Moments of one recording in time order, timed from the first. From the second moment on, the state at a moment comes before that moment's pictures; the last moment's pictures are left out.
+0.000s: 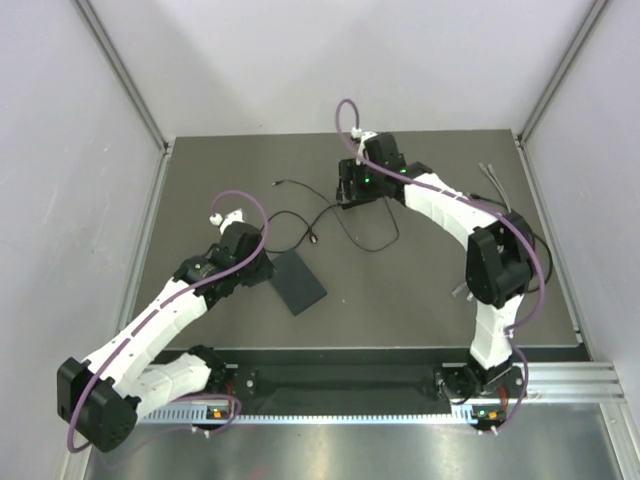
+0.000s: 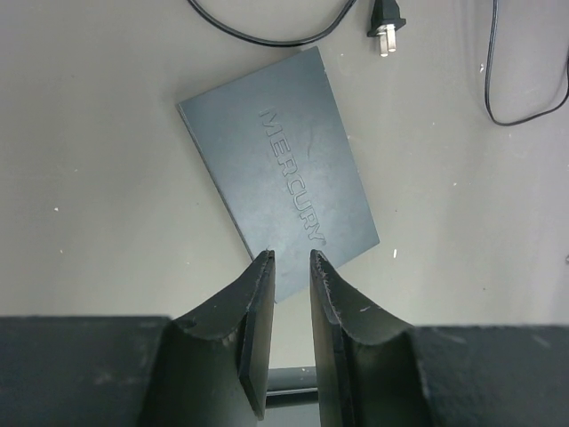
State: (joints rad) left arm -0.54 0.99 0.80 -0.66 -0.18 -0.84; right arm 0.51 1.91 1.60 -0.39 -0.16 0.29
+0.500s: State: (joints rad) left arm -0.54 0.96 0.80 -0.67 -0.17 -0.83; right arm 0.56 2.13 1.63 -0.44 0.11 0.25
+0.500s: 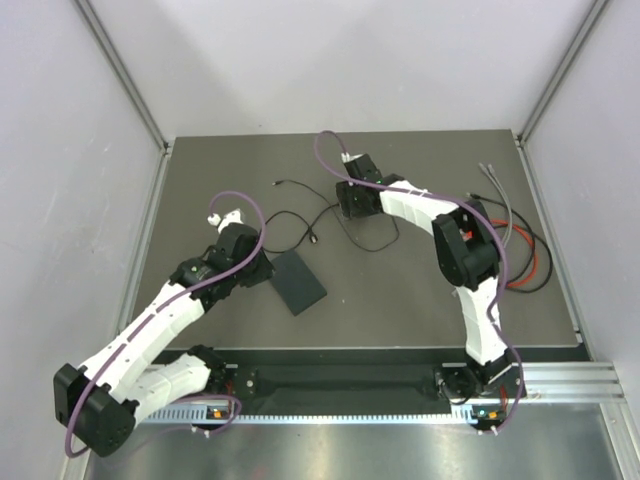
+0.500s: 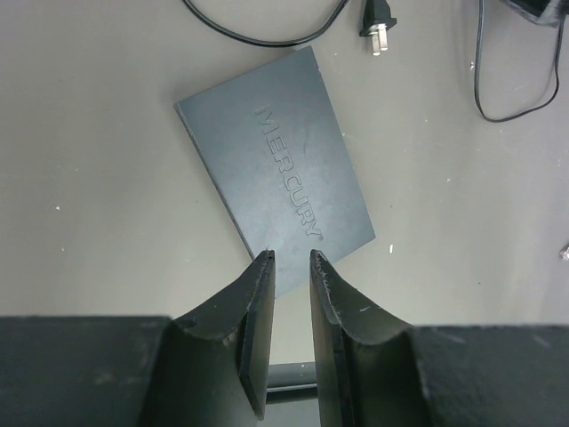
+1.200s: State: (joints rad) left arm -0.40 1.35 0.99 -0.73 -0.32 -0.75; right arm 0.55 2.25 1.86 -0.45 0.20 0.20
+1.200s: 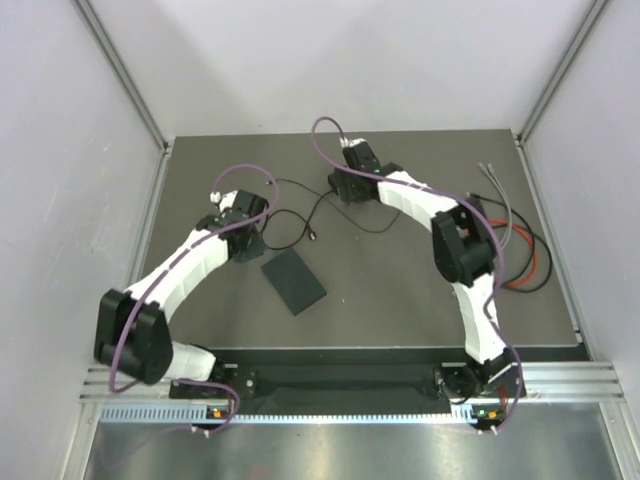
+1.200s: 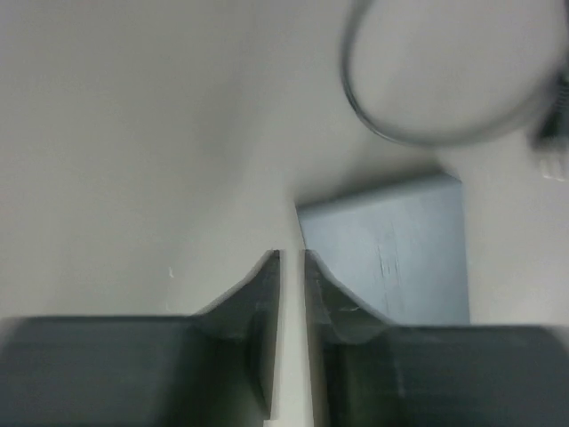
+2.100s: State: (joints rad) left arm -0.30 1.72 1.08 -0.65 -0.11 -0.54; right arm 1.03 1.60 0.83 -0.04 0.00 0.85
